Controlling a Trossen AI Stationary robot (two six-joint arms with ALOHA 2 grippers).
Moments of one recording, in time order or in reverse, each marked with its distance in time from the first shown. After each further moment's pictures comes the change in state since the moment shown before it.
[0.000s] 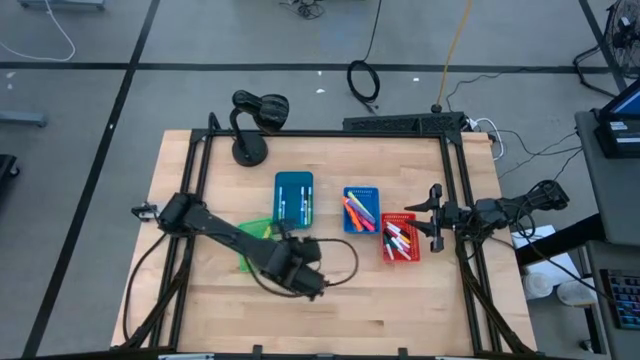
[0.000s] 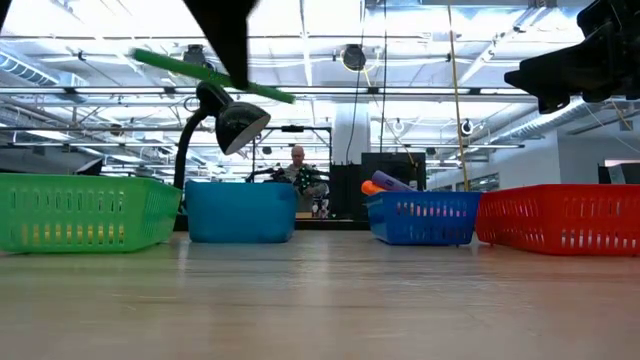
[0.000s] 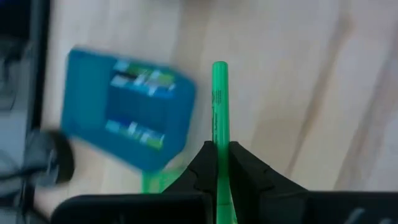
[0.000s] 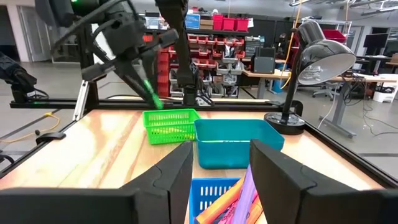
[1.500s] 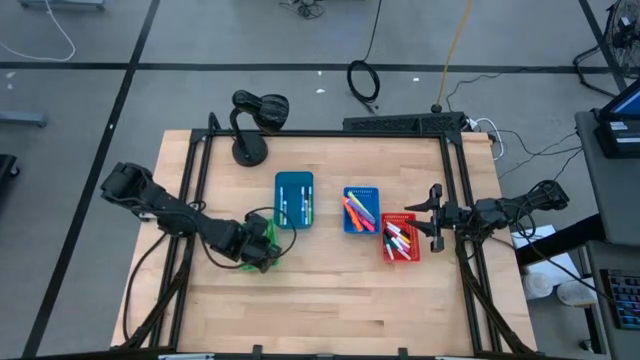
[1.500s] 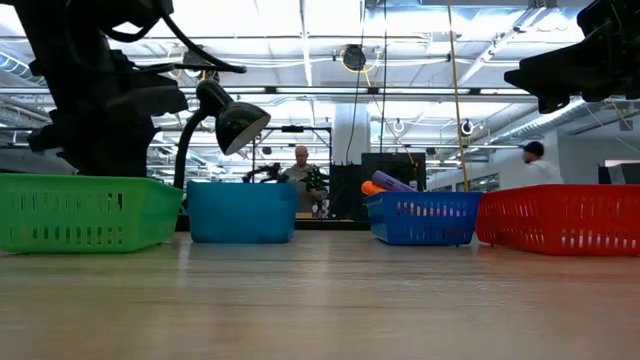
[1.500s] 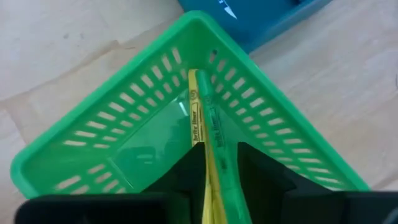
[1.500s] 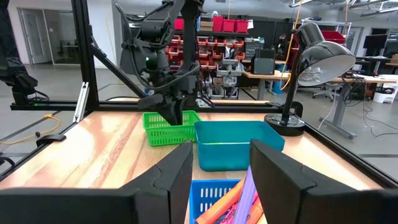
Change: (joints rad) left arm 0.023 -0.529 -1.072 0.718 0.090 -0.779; right arm 0.000 0.000 0.000 0.007 0.000 0.000
